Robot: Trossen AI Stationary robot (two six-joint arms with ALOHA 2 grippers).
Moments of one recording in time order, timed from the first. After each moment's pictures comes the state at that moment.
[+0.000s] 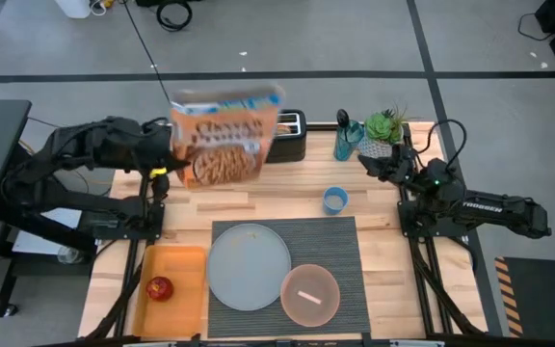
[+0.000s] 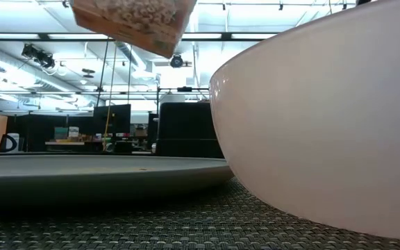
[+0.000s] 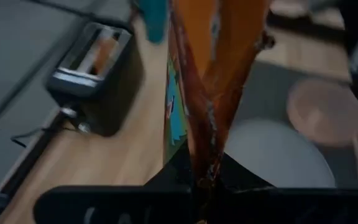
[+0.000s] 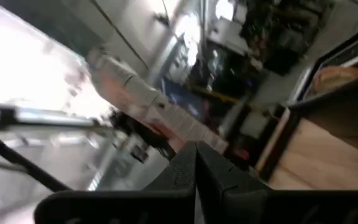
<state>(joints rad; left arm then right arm) 0.16 0.95 1.49 -1.21 -0.09 -0.13 -0.37 0.35 0.14 0.51 -0.07 1.11</state>
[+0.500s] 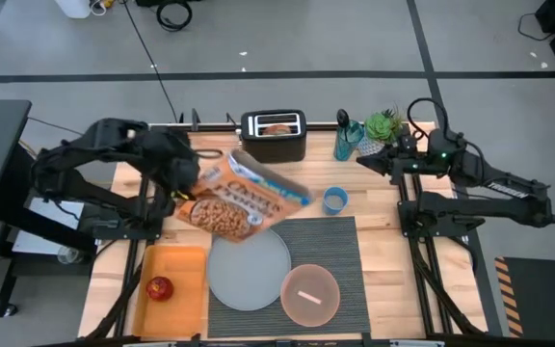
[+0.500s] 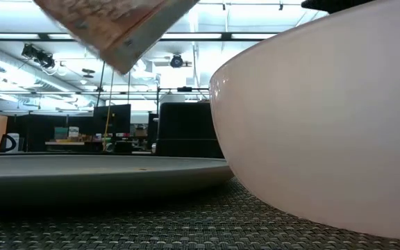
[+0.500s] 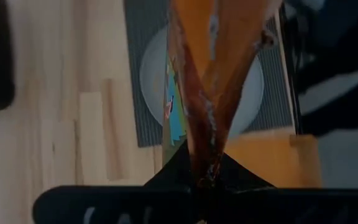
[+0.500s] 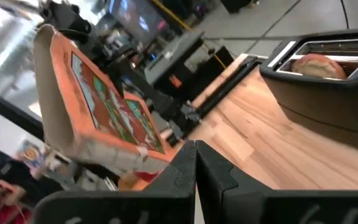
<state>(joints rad) 0.06 1.25 1.68 -1.52 0.22 0.08 -0.31 0.54 0.73 -0.30 -0.17 0.71</state>
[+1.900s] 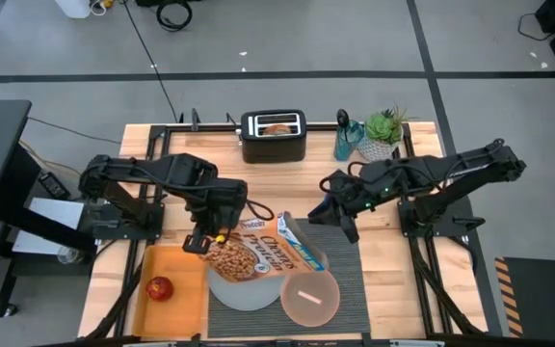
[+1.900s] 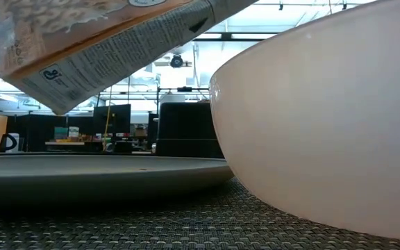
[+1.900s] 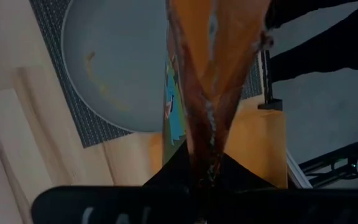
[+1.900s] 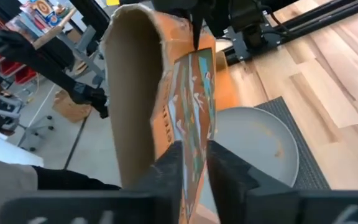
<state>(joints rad) -0.17 1.62 1.84 -1.57 0.28 -0.01 0.25 1.22 1.25 -0.42 -0.02 0.54</state>
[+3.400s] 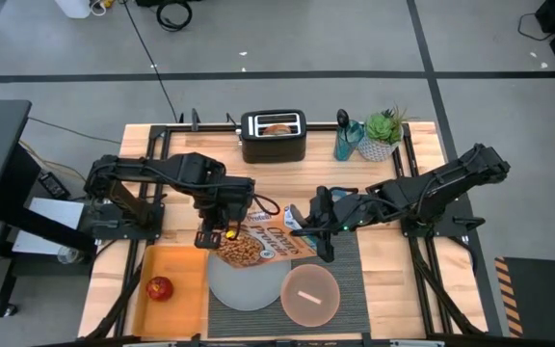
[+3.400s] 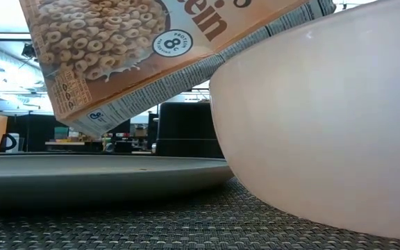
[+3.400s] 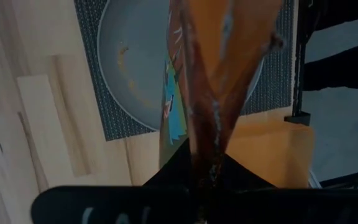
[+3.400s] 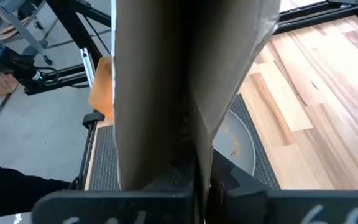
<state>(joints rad) -0.14 1.66 1.84 -1.57 0.20 -0.06 0.35 1.40 1.25 -0.38 0.24 0.42</state>
